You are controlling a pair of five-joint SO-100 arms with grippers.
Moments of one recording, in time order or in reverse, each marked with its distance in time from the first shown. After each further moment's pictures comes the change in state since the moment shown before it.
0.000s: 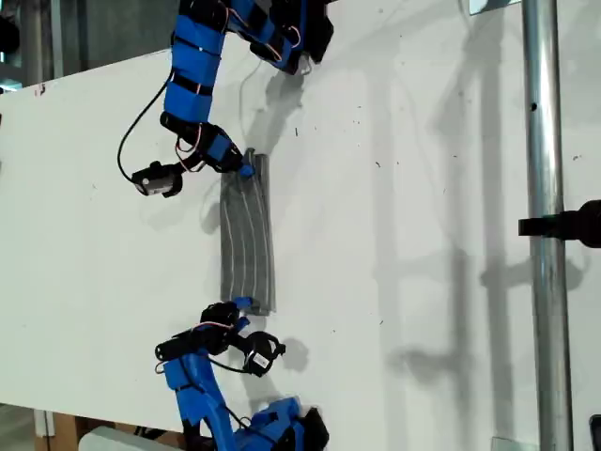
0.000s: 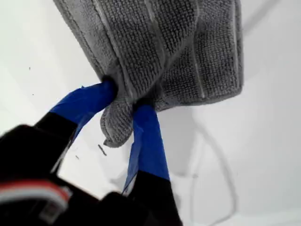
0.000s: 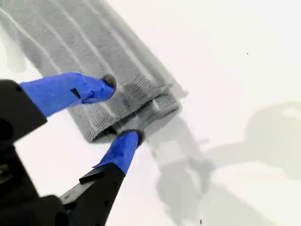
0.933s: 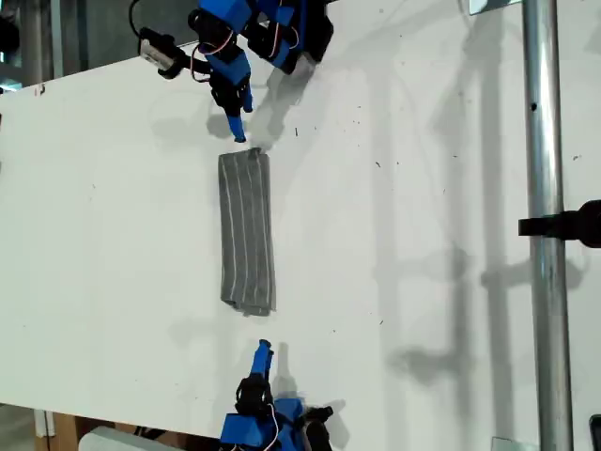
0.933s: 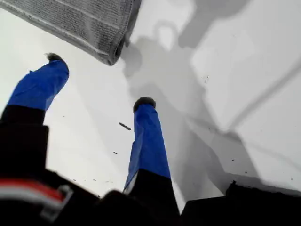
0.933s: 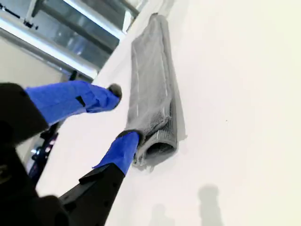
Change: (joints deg) arm 0 13.5 108.6 70.3 -10.4 -17.3; arm 1 8.6 66.4 46.6 4.6 37.9
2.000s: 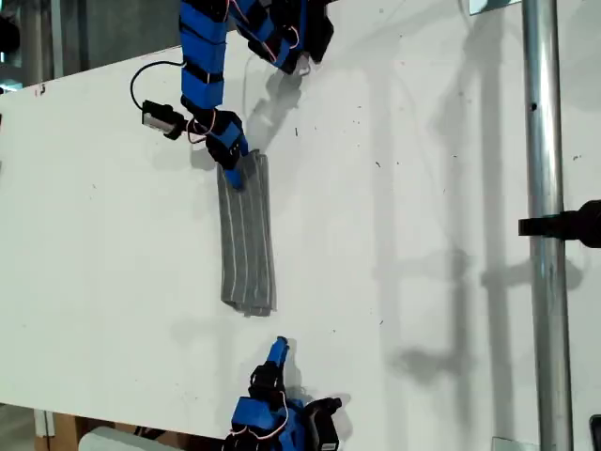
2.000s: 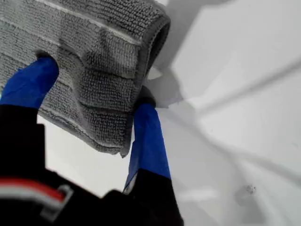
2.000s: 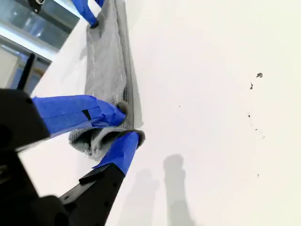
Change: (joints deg) arm 0 4.9 1.1 10.7 -3.3 -5.6; arm 1 -1.5 -64.2 -20.2 -36.2 2.5
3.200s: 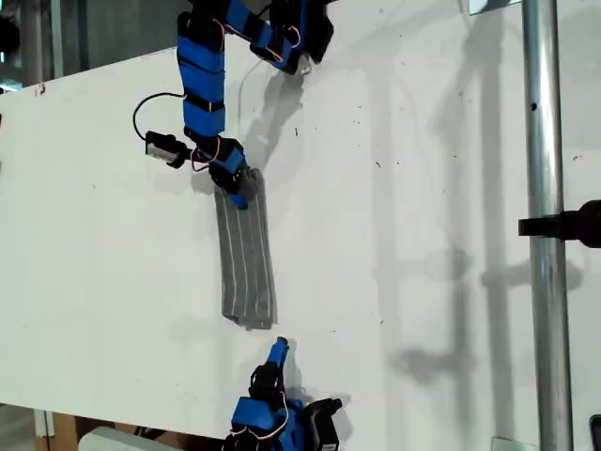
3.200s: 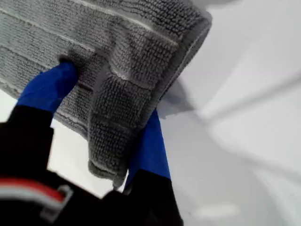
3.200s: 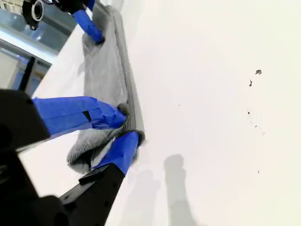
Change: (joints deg) arm 0 -0.1 0.0 0.0 0.2 1.1; arm 1 -7.2 -17.2 -17.1 -3.4 3.3
